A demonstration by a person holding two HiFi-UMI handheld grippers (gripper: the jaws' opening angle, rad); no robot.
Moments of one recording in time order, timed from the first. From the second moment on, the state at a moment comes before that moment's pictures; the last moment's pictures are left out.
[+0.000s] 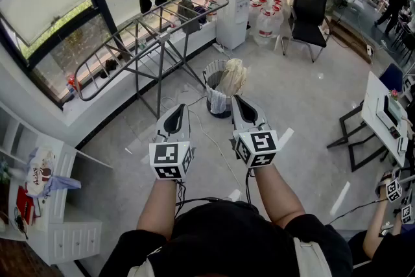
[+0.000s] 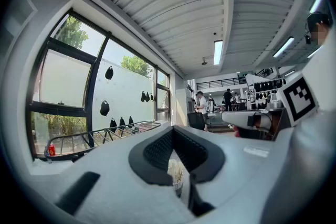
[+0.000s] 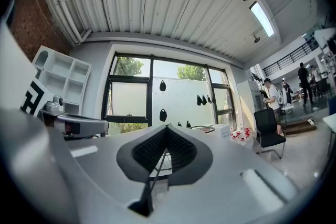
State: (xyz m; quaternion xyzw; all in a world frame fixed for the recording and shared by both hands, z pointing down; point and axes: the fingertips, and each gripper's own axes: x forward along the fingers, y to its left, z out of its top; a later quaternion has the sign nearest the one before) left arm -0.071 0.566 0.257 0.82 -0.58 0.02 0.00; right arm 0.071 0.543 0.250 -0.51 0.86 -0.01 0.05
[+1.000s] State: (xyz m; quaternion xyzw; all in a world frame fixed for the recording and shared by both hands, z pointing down) left arm 0.002 0.538 0.270 0.80 -0.60 0.02 0.02; right arm 0.148 0.516 0.269 -0.50 0.86 -0.03 0.05
